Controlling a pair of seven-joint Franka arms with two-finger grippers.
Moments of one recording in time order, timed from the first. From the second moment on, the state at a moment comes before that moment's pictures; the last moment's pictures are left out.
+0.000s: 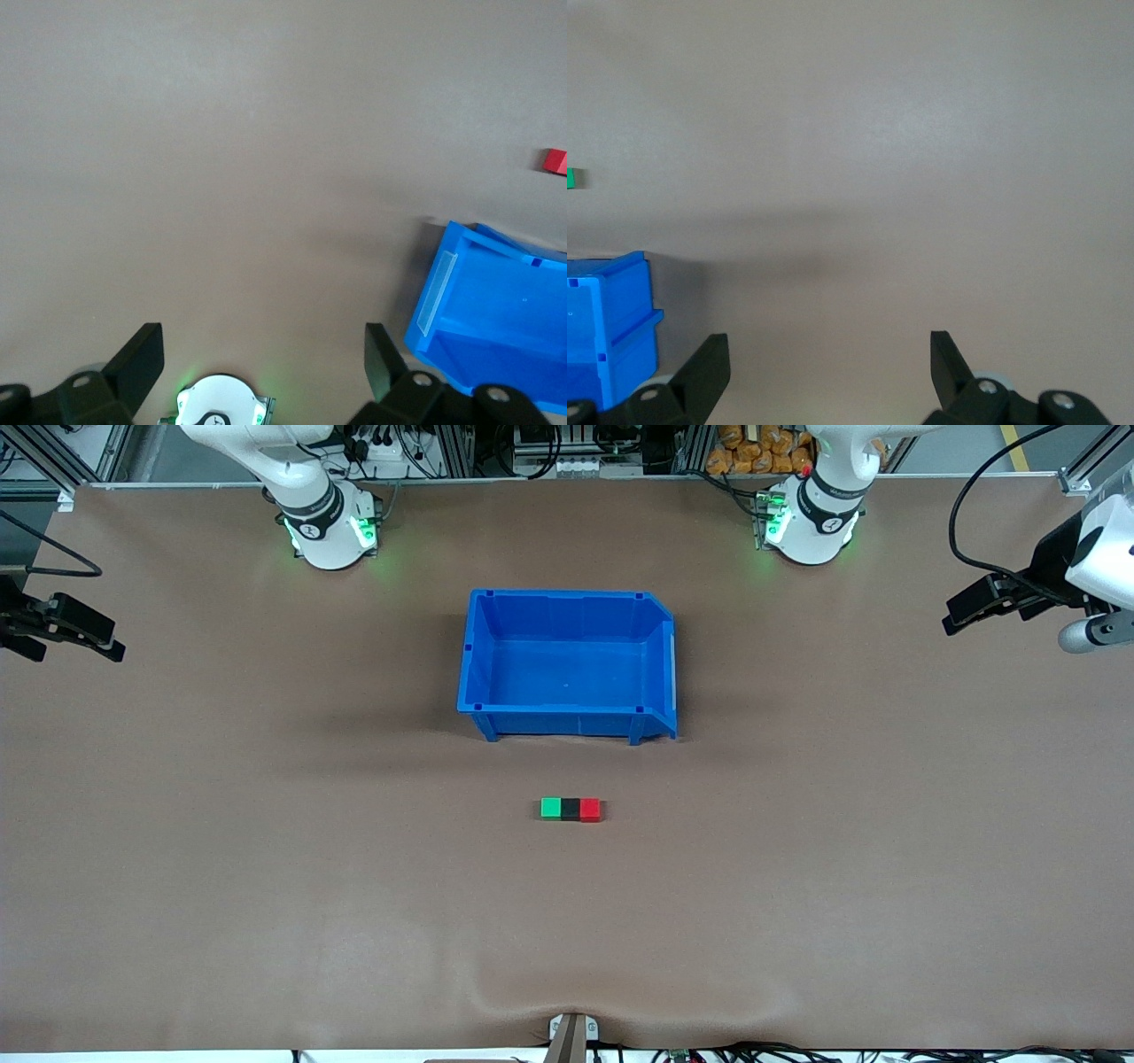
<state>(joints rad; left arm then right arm) 0.05 -0.07 -0.14 -1.61 0.02 1.47 -0.27 0.03 -0.02 -0.09 -1.55 0.02 1.51 -0.03</state>
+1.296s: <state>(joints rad) 0.06 -0.08 -0.17 -1.59 0.07 1.37 -0.24 0.03 -0.02 -0.09 -1.55 0.02 1.51 -0.03</state>
